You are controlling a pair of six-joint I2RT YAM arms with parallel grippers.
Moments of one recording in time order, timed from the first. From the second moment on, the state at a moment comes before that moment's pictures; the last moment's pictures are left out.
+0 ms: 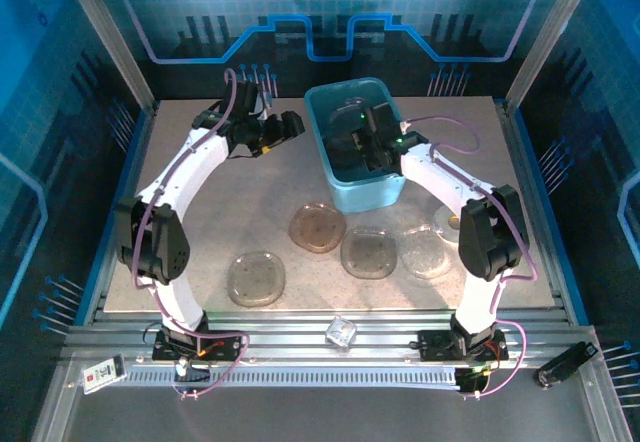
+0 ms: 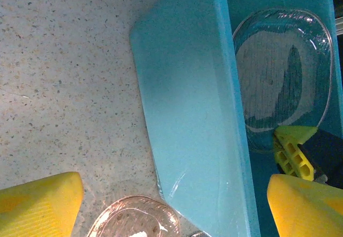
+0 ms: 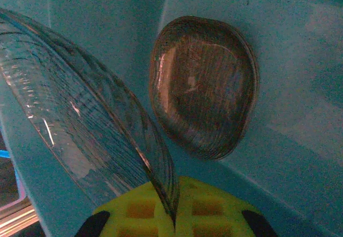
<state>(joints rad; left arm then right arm) -0.24 1.79 1.64 -0.68 0.34 -0.63 0.46 1.84 1.51 -0.44 0.12 1.54</state>
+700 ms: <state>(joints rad) -0.25 1.80 1.66 -0.72 0.28 -0.61 0.46 1.94 1.53 -0.44 0.09 1.62</state>
